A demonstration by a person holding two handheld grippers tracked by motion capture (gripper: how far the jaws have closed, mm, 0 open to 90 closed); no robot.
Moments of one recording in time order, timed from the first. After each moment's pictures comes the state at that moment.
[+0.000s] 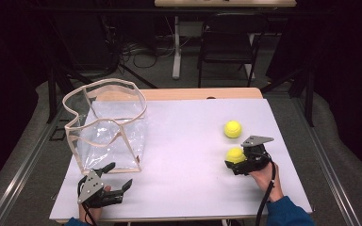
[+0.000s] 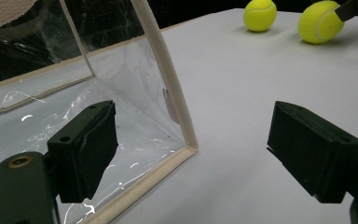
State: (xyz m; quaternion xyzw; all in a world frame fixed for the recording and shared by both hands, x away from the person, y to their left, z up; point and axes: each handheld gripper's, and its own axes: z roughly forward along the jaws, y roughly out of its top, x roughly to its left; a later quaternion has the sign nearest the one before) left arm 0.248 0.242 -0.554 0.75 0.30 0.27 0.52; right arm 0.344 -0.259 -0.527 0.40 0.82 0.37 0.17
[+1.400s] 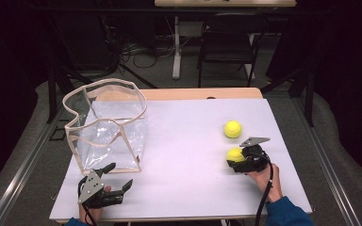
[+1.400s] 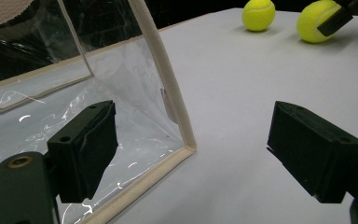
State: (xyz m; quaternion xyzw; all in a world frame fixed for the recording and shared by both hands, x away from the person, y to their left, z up) left arm 0.248 0.241 -0.554 0.75 0.30 0.27 0.52; right arm 0.349 -0.260 -0.540 0.43 0.83 0.32 0.17
